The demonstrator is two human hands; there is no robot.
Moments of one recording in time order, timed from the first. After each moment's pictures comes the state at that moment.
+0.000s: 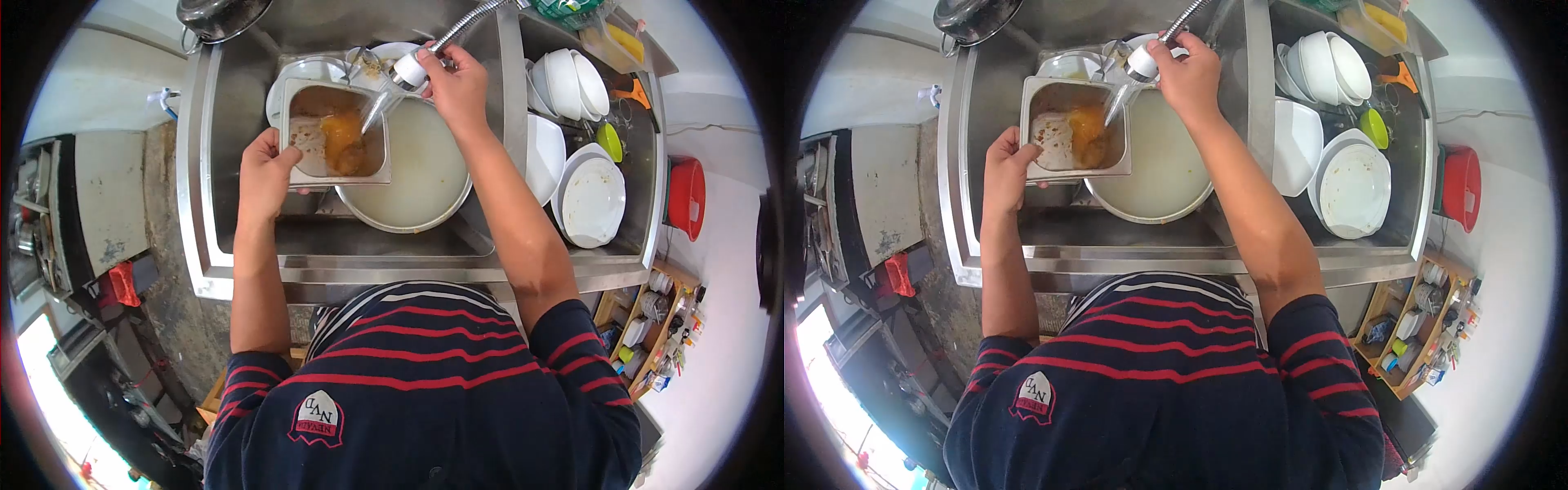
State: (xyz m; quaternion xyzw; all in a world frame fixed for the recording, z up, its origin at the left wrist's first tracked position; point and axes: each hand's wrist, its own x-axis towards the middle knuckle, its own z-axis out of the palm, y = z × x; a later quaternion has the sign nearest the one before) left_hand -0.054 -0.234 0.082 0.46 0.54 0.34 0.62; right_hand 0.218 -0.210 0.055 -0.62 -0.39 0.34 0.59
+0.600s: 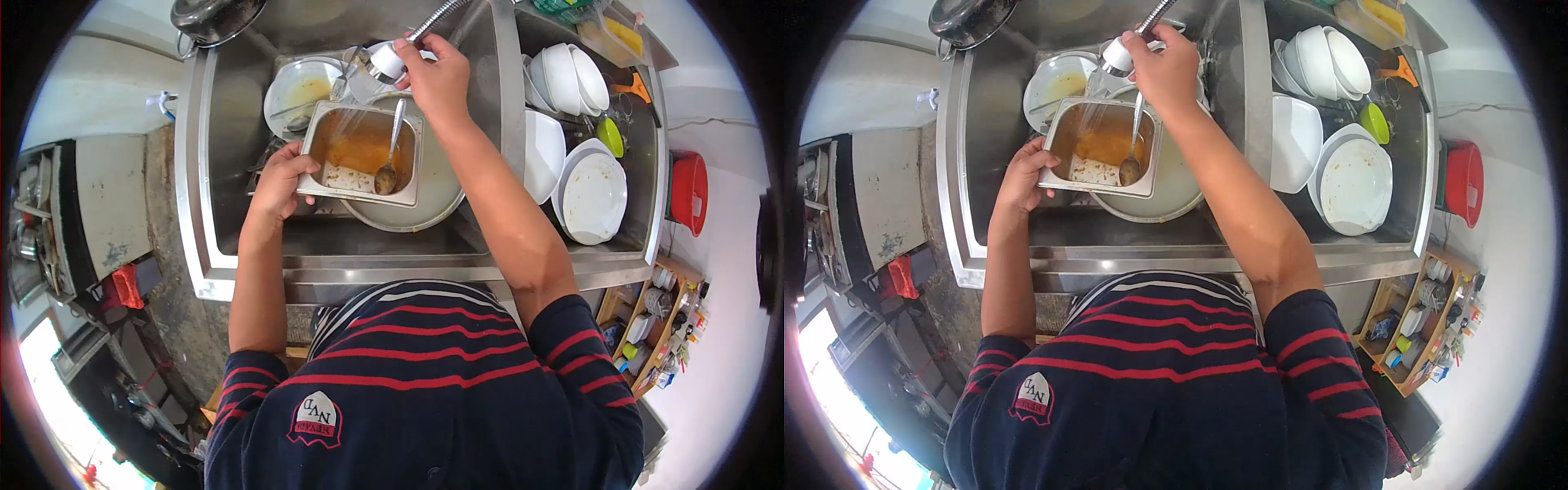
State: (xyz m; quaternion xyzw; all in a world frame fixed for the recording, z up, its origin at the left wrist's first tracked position) left_hand -0.055 -0.231 0.043 0.35 0.50 0.24 0.76; right_hand 0.198 -0.199 0.061 -0.59 -0.38 0.34 0.63
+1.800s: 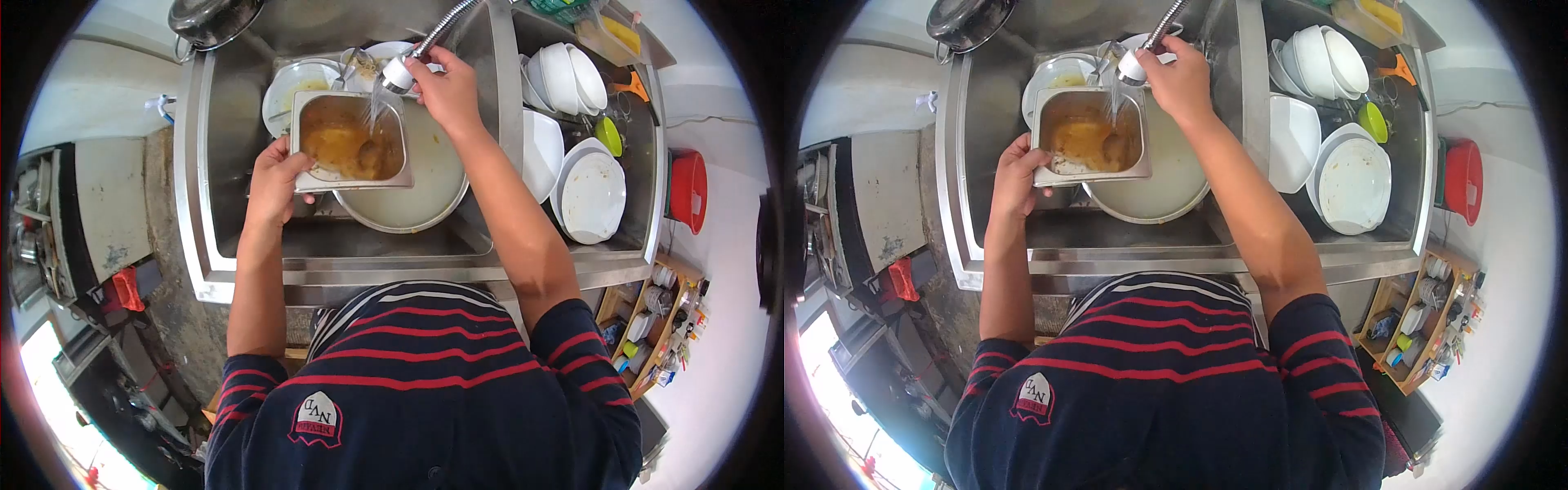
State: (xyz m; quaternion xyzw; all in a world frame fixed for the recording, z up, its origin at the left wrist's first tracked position) left_hand -0.041 -0.237 0.075 0.38 0.52 0.31 0.70; right_hand 0.222 -0.214 0.047 -0.63 -0.42 0.35 0.55
